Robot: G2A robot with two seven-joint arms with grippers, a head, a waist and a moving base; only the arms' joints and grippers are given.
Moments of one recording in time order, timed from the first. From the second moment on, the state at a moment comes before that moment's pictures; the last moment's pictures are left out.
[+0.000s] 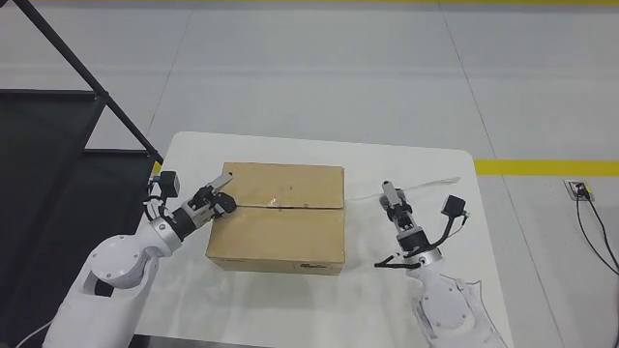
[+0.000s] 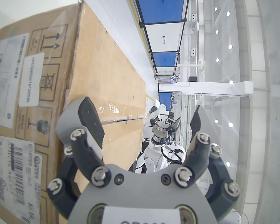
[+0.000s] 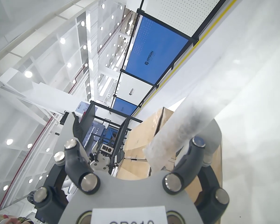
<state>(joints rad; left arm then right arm) 1.04 -1.04 -1.41 -1.44 -0.33 -0.03 -0.67 -1.20 -1.38 1.31 -1.51 -0.24 -0.37 -0.03</state>
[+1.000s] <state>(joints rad) 1.14 -1.03 -1.48 -1.48 -0.36 -0.07 -0.69 -1.20 -1.39 1.20 -1.79 -0.46 -0.08 0.10</state>
